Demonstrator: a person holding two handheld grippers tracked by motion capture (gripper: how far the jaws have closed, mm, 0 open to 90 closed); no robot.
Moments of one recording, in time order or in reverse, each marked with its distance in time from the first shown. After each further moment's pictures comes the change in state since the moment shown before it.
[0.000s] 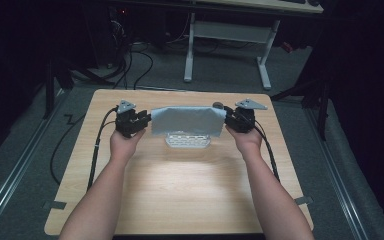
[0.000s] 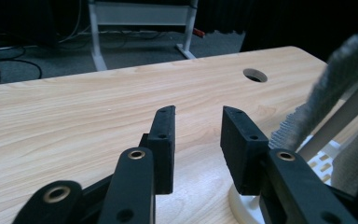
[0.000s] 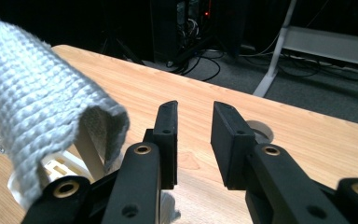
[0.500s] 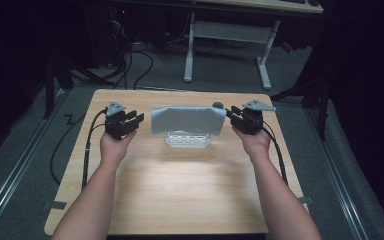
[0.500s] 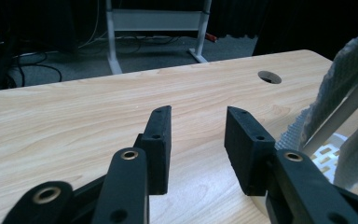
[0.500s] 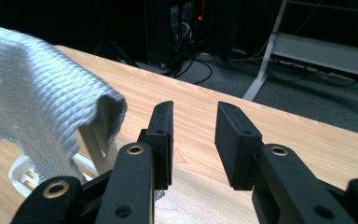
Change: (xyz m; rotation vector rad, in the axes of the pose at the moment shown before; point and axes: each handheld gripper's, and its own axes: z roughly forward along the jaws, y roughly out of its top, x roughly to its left) left arm 0.011 -0.004 -0.026 -0.011 0.051 0.016; right arm -0.005 0.003 -0.026 -0.015 -0.027 -0.023
